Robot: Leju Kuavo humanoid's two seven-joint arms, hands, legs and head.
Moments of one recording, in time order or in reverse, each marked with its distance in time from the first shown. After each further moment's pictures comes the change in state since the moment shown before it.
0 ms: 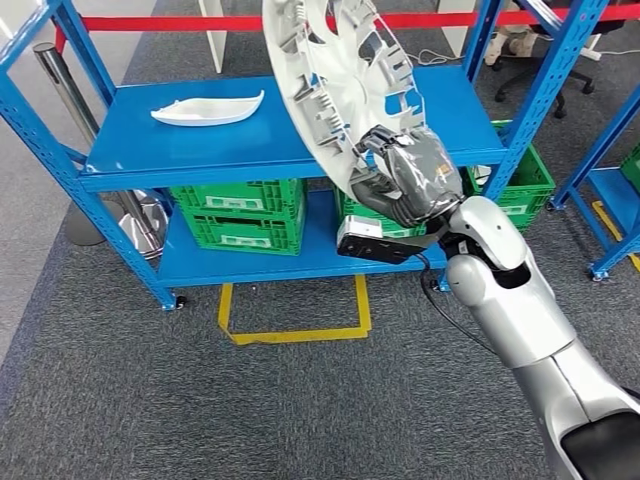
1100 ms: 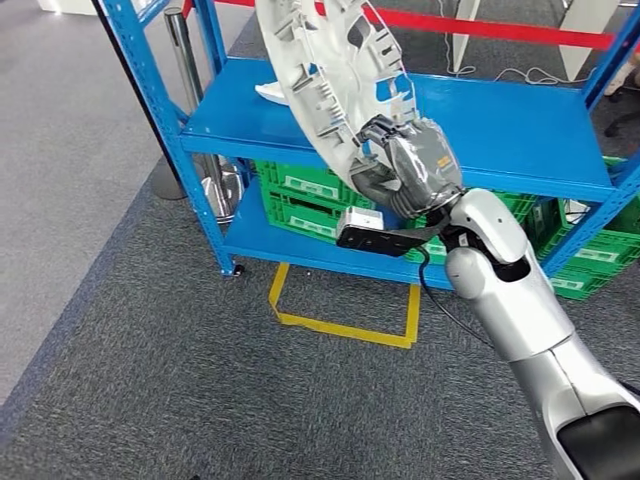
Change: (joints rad) left arm -0.001 -0.007 0.011 0.000 -0.006 0.023 -0.036; right arm -0.008 0.005 -0.026 -0.001 0.004 -0.006 -0.008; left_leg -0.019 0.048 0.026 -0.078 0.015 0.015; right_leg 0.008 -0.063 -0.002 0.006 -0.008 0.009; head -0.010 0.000
